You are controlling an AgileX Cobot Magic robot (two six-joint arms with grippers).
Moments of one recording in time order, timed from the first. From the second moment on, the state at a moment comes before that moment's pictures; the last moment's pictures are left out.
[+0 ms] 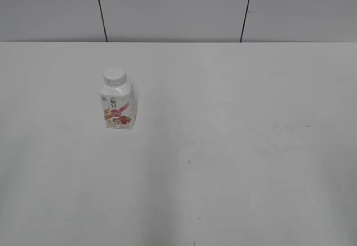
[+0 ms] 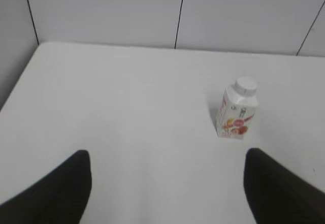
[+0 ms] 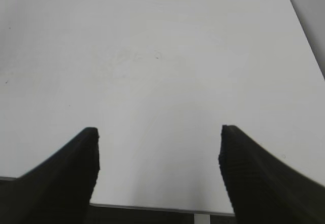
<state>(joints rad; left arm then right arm) -0.05 0.02 -0.58 0.06 0.98 -0.14 -0.01 -0.01 -0.52 0.12 1.10 -0.22</state>
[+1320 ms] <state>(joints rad) -0.17 1.07 -0.56 0.01 -0.10 0.09 -0.01 -0.01 -0.52 0.12 1.10 -0.22</state>
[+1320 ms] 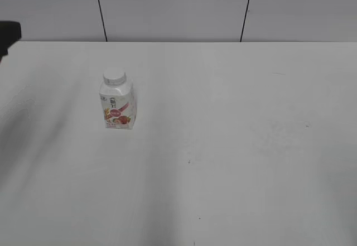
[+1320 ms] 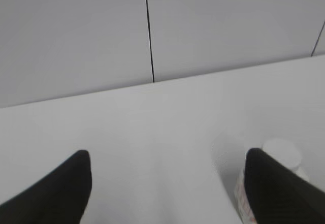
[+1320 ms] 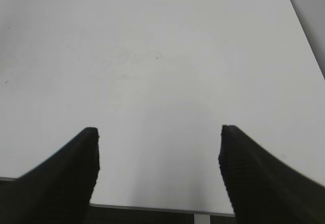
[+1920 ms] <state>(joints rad) 0.00 1.43 -0.47 0.89 -0.61 -0.62 -0.01 -0.01 -0.52 0.12 1.10 -0.22</state>
